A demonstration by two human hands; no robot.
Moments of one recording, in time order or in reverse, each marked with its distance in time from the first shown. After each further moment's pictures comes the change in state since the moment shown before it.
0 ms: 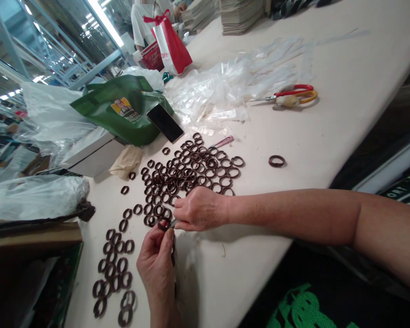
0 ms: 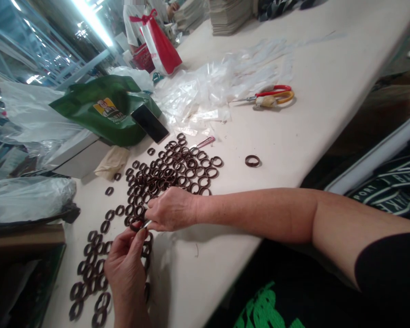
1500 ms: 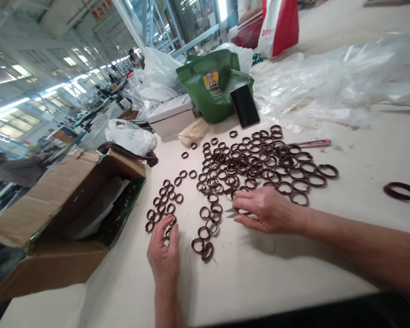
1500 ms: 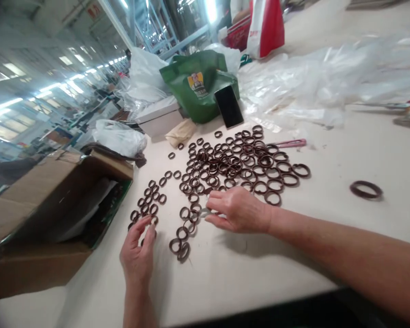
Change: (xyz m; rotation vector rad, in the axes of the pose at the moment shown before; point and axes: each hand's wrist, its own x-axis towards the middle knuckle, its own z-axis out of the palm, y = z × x) left_hand -0.024 -0.024 -0.116 0.544 0.291 0.265; right_hand -0.009 -0.008 0.011 0.166 0.091 -0.193
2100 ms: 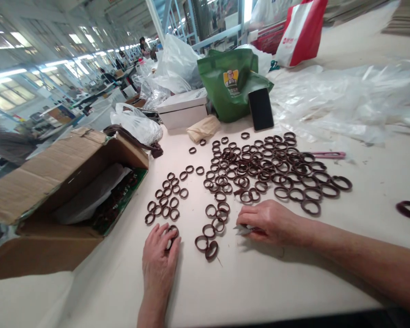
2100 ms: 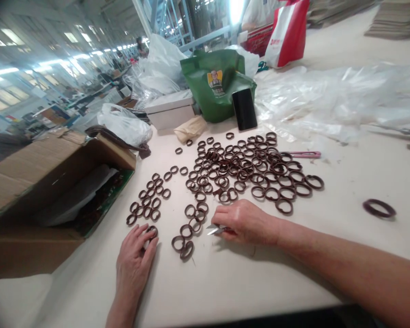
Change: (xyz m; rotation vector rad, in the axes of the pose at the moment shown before) left_hand -0.024 -0.062 -0.020 0.287 -0.073 0.329; right_hand -0.003 -0.002 0.023 0.135 -0.232 -0.065
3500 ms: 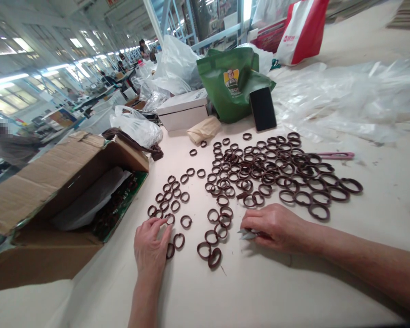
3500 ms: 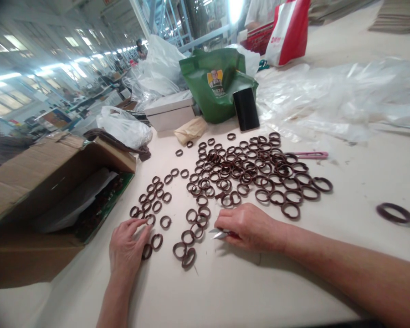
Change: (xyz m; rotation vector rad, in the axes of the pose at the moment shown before) left_hand 0.050 -0.020 0.002 0.068 -0.014 -0.094; right_hand -0.002 0.004 0.001 0.045 -0.044 0.056
